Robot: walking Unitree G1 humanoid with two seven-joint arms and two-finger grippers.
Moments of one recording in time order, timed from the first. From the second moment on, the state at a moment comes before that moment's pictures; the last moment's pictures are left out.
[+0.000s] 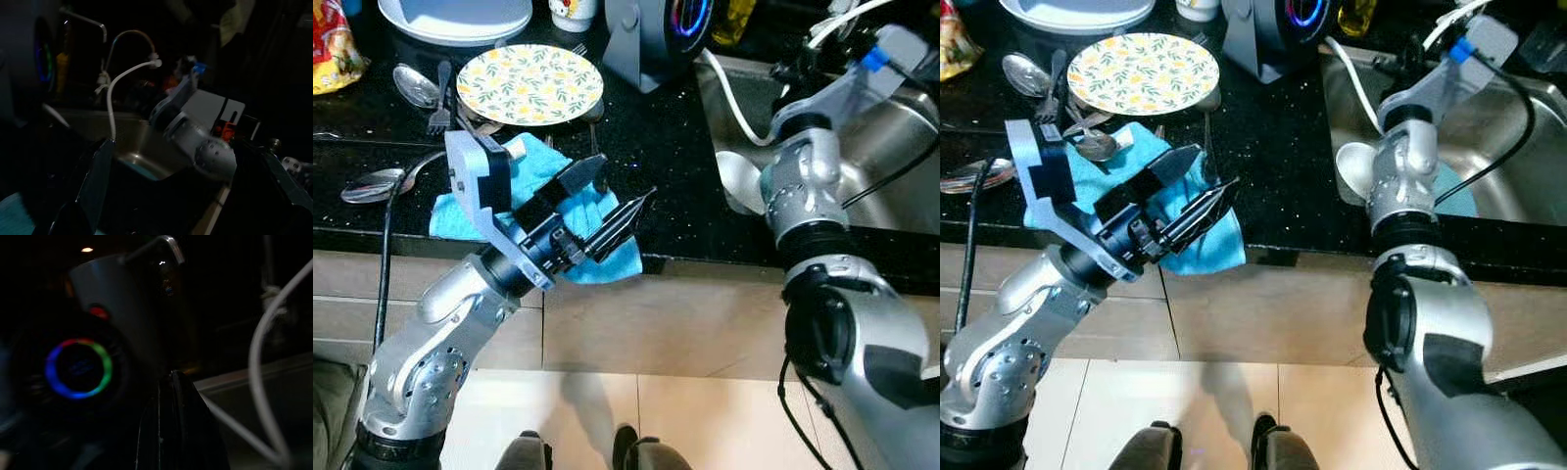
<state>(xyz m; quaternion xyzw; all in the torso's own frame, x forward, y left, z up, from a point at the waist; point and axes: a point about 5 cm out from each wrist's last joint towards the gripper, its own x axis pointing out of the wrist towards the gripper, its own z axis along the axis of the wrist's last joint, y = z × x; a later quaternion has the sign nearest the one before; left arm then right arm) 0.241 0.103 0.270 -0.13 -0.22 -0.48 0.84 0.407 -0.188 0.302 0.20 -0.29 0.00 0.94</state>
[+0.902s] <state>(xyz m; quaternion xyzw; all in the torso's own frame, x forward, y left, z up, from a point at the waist) 0.239 0.102 0.277 -0.12 -0.24 -0.51 0.82 0.404 -0.155 0.291 0.22 -0.28 0.08 0.93</state>
